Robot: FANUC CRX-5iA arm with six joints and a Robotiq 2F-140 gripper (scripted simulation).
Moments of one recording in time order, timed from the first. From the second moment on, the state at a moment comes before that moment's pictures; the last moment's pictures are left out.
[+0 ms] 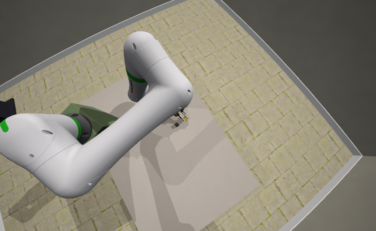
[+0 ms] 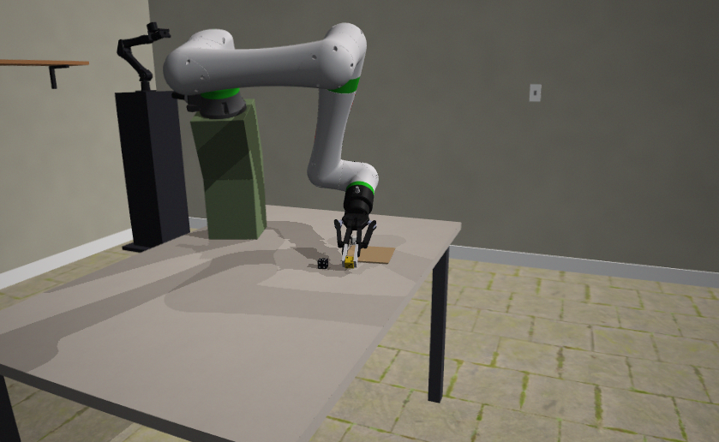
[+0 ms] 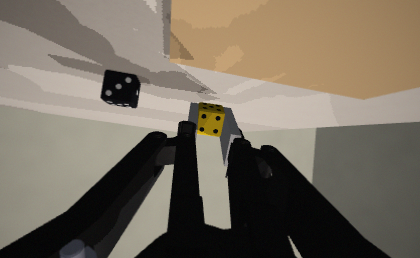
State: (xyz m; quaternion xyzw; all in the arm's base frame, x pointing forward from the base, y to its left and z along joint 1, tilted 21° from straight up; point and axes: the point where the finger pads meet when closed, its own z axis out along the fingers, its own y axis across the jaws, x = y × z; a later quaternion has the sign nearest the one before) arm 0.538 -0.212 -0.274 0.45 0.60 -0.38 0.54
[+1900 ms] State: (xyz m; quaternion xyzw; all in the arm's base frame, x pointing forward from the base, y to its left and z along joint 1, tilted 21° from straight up) arm 0.539 -0.215 -0.282 0.45 0.60 -0.38 0.54
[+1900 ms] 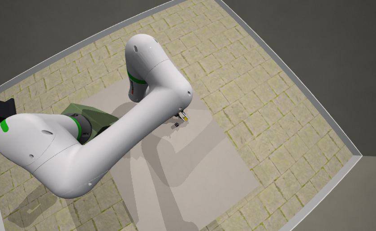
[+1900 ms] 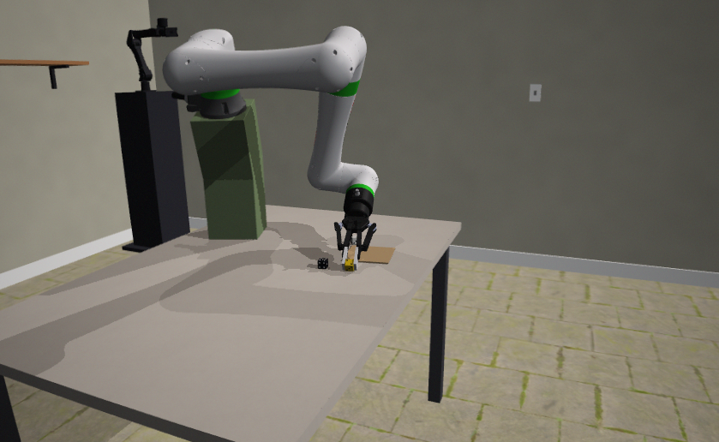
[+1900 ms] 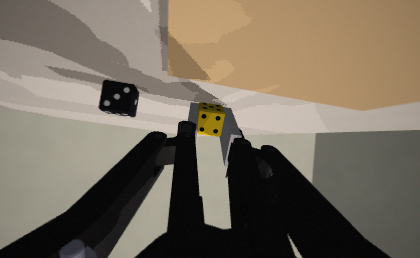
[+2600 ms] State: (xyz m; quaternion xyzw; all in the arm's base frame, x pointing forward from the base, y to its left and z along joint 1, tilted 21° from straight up) arm 0.539 -0.215 -0.282 0.45 0.60 -0.38 0.54
